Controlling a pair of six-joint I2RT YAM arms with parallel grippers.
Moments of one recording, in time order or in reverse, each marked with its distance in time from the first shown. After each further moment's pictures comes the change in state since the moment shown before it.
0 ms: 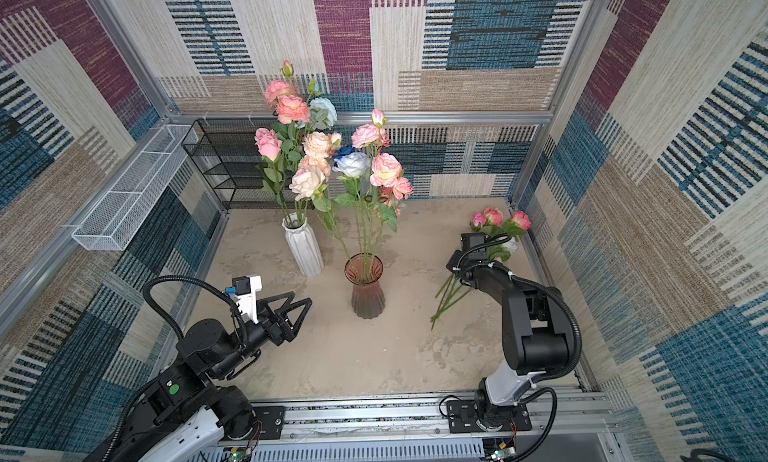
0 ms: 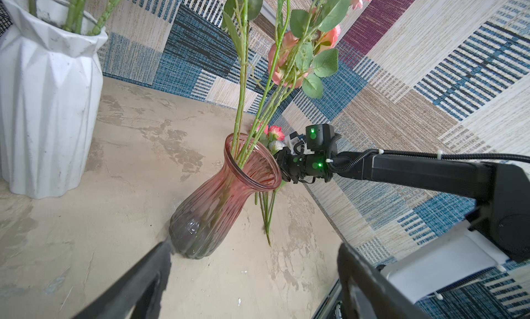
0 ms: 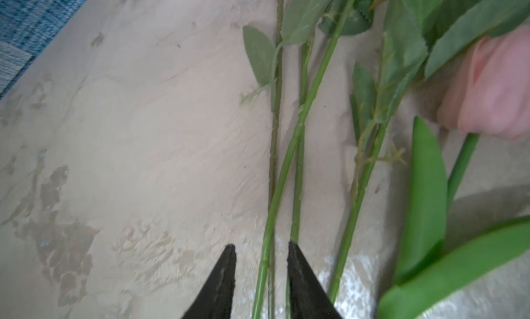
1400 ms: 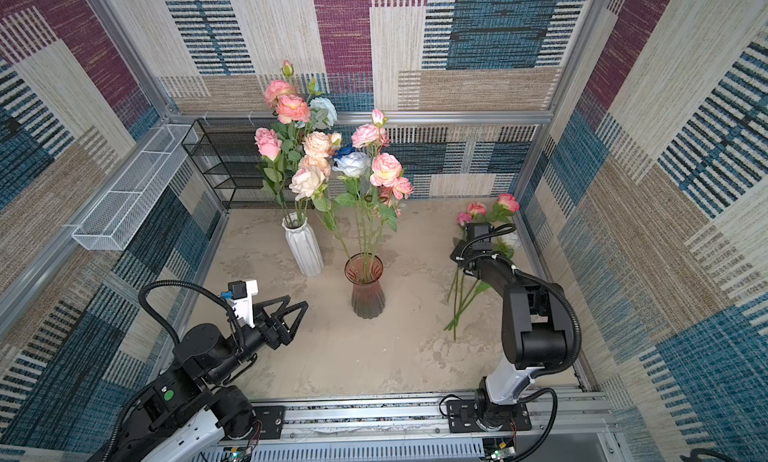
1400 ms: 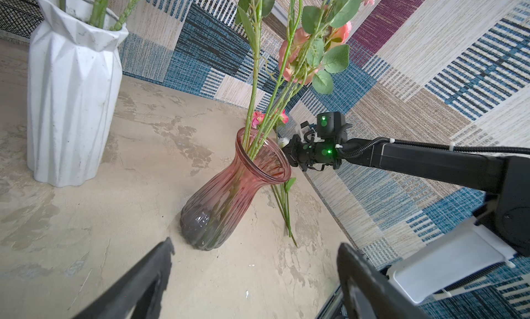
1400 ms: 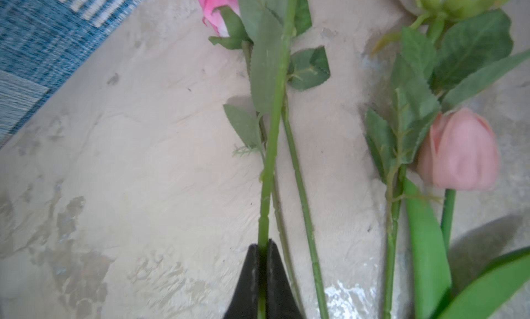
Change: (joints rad) left arm 0.000 -0.050 -0.005 -0.059 -0.026 0.005; right arm -0.016 -0.051 0.058 -0.035 -0.013 -0.018
